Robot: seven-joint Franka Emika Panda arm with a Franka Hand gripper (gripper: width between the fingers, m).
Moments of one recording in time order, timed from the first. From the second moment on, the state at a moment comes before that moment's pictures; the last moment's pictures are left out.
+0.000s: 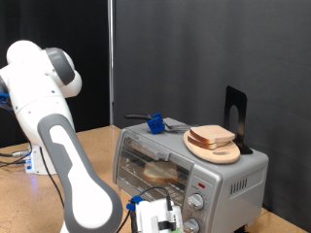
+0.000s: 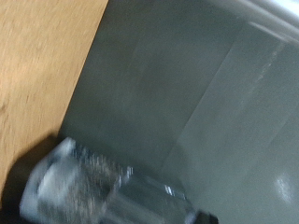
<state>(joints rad) -0.54 1.07 0.44 -1.43 1.29 1.87 -0.48</state>
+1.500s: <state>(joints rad) -0.53 1.05 0.36 -1.35 1.06 1.55 0.13</state>
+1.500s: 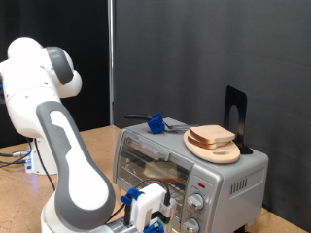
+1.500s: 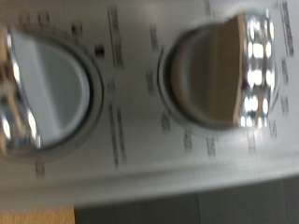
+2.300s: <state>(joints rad) -0.49 1.07 0.38 -1.33 1.06 1.60 0.01</state>
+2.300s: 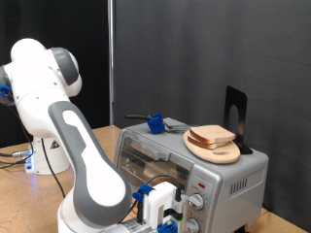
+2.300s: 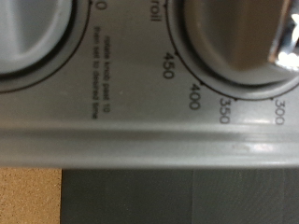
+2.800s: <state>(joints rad) -0.49 1.08 0.38 -1.32 1.06 1.60 0.01</state>
